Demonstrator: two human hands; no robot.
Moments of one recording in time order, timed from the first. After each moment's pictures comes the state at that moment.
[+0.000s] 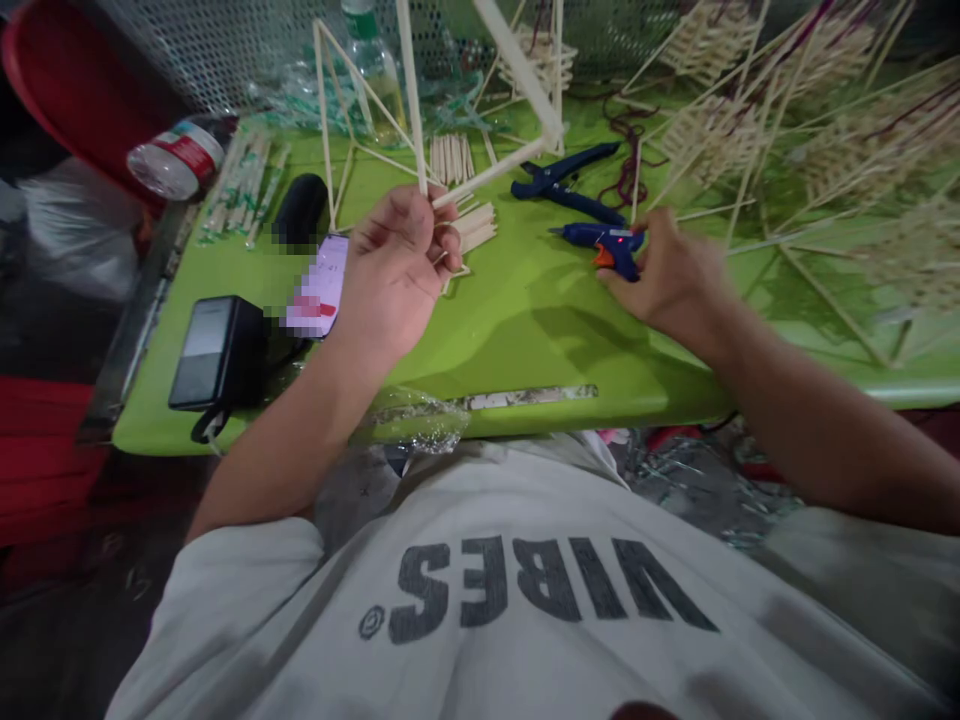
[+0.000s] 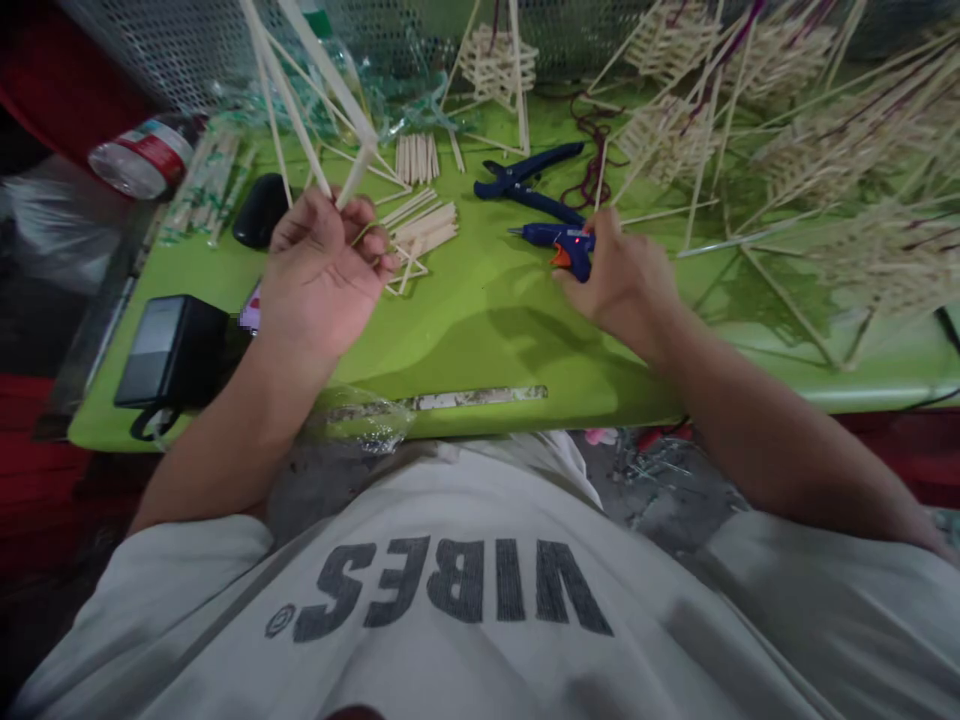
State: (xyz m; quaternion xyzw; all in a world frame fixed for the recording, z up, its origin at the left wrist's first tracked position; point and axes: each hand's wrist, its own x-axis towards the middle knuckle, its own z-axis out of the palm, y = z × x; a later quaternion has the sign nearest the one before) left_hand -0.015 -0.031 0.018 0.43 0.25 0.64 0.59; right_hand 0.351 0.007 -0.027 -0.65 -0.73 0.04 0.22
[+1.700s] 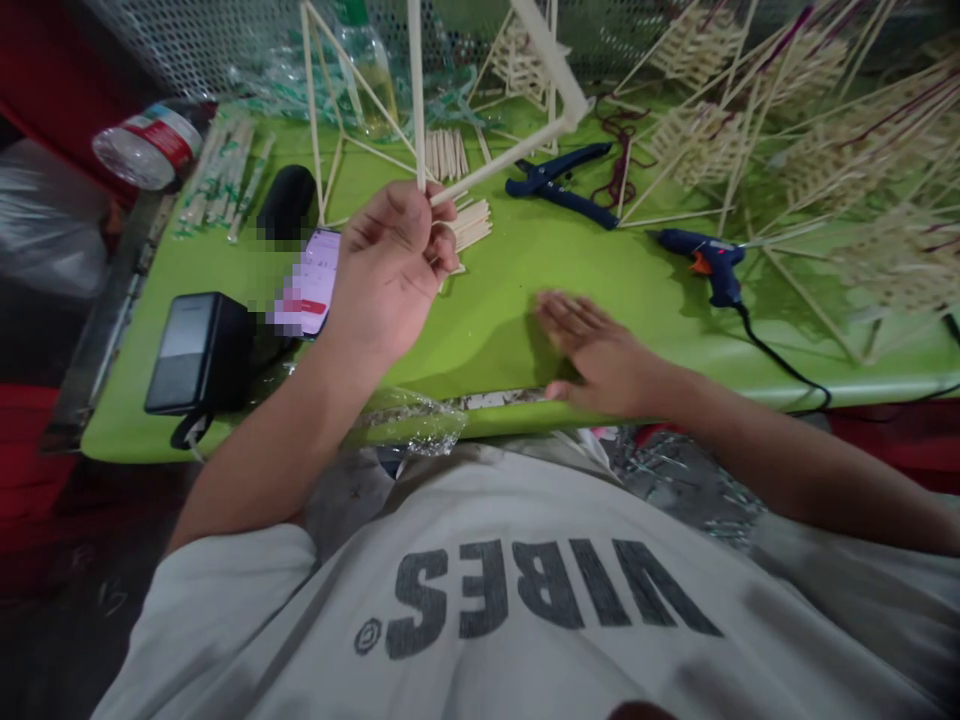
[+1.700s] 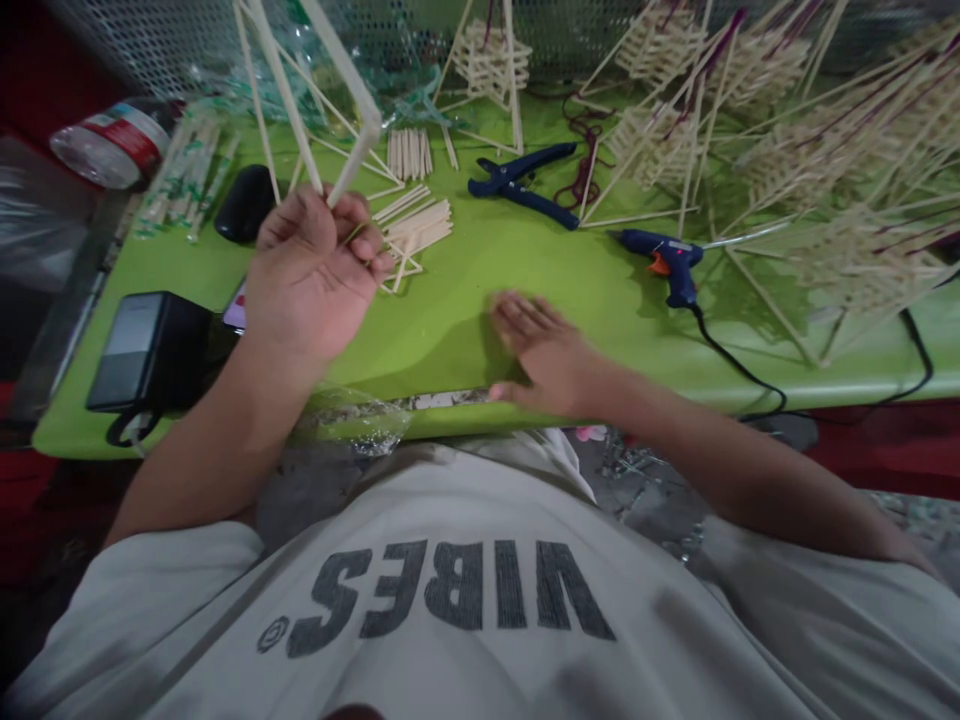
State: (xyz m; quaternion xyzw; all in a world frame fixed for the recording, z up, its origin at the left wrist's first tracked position) left_hand -0.011 -0.042 0.030 0.38 0.23 0.64 0.63; right_hand 0.321 -0.071 -0.043 -0.37 -0.92 0.16 0.02
